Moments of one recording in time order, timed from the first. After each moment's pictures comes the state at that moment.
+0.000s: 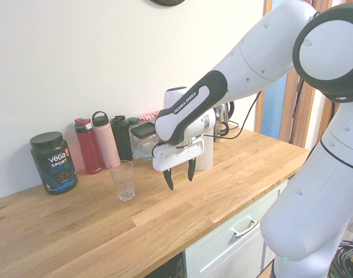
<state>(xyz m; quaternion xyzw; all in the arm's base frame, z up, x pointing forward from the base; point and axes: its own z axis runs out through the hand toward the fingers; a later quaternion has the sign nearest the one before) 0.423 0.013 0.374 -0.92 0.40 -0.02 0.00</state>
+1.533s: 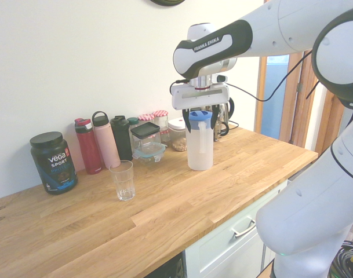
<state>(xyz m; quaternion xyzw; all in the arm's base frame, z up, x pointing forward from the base) 0.426 -0.102 0.543 -0.81 0.58 -0.07 0.00</state>
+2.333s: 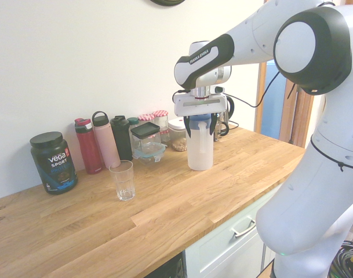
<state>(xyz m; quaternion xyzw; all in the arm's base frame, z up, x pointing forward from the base) 0.473 -0.142 0.505 -0.80 0.60 -0.05 0.01</state>
